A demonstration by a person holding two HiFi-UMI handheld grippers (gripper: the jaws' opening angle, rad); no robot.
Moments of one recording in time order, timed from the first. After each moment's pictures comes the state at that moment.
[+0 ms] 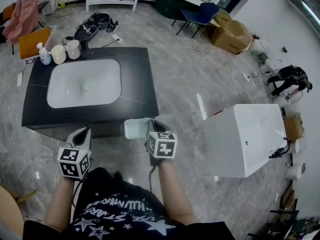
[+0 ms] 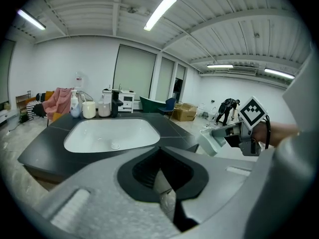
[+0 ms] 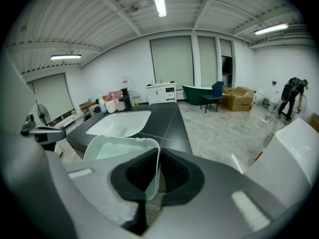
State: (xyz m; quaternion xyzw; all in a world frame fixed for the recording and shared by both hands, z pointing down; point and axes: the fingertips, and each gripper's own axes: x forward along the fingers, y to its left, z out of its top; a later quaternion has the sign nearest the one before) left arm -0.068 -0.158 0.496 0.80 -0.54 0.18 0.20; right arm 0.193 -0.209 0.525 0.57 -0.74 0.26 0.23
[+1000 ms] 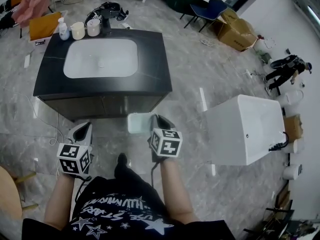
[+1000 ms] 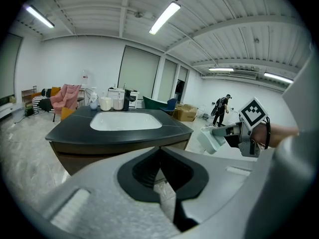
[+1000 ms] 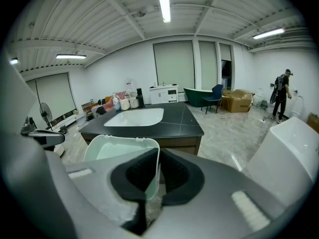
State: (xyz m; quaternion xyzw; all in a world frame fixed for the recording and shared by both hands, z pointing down) left arm -0.123 -0.024 0.492 0.79 -0.55 0.17 0.22; right arm 0.141 -0.083 0.511 0.57 -0.75 0.25 0.22
